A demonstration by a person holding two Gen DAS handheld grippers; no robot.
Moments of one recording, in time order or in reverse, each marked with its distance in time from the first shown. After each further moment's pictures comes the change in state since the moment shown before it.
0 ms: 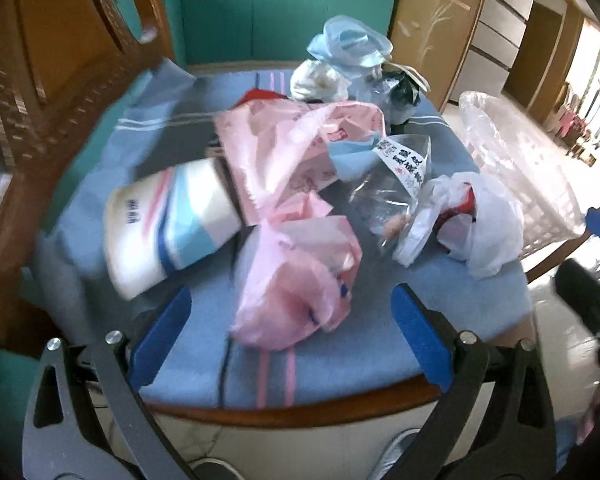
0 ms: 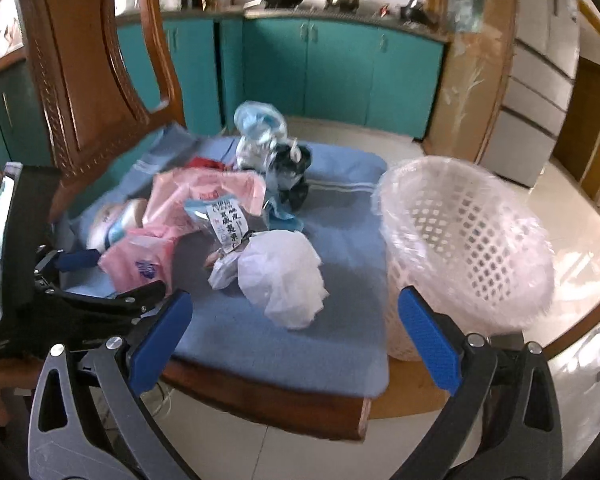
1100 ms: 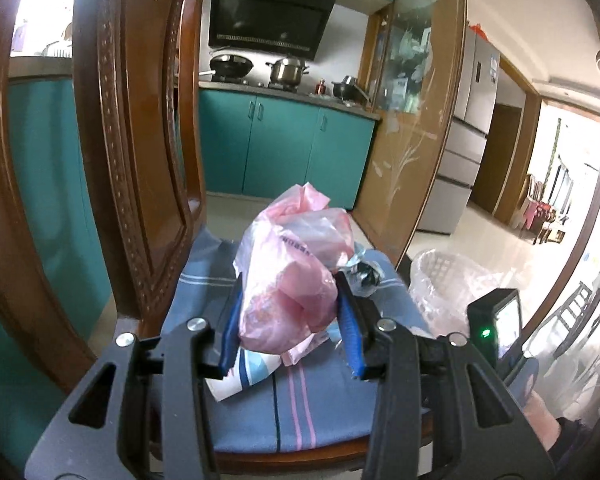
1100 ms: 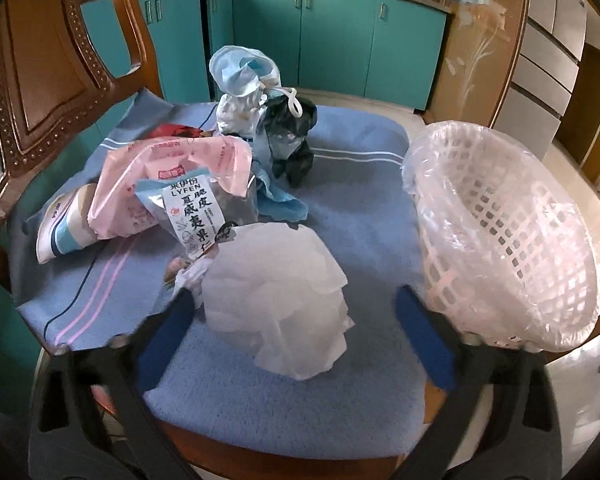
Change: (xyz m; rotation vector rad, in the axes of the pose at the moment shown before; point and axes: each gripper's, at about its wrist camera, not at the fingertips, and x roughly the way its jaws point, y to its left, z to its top) left arm -0.153 0.059 0.008 -0.048 -0.501 -0.096; right arm 0.069 0.002 0.004 0.042 0.092 -0.012
